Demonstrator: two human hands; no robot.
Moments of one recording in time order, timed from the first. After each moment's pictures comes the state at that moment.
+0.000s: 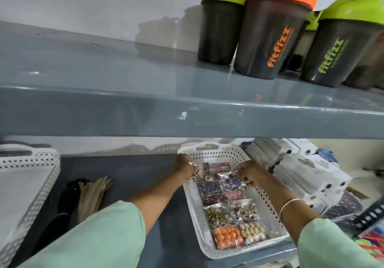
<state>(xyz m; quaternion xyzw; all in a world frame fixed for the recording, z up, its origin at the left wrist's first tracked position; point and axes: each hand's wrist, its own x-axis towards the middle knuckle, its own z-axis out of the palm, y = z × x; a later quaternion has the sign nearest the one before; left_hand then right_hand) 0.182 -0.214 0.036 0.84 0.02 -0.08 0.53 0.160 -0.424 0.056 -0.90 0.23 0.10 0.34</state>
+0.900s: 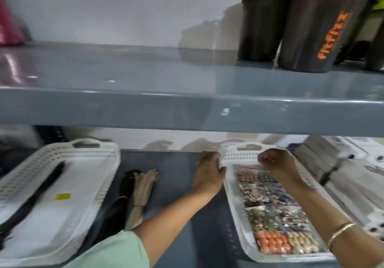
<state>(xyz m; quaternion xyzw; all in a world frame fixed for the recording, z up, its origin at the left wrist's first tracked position) 0.114 -0.169 0.058 0.90 -0.04 0.09 0.43 0.148 -0.359 0.070 -0.90 0.08 -0.12 0.42</state>
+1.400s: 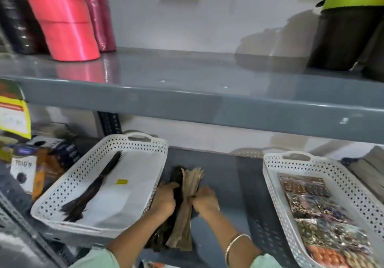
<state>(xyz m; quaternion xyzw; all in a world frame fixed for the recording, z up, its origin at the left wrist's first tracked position) 0.068 0.047 -0.031 0.93 0.15 0.02 0.34 0.094 -0.072 -0.011 -0.89 0.05 0.23 0.39</state>
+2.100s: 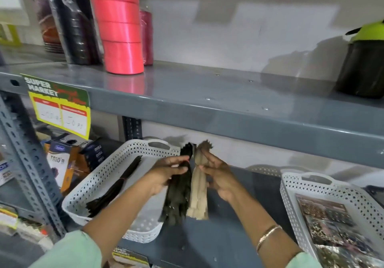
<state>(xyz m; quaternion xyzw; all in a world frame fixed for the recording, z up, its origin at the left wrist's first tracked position) 0.059 0.105 0.079 0.69 0.12 -0.02 0.72 0.098 -0.060 0.092 -0.65 -0.10 0.24 0.72</state>
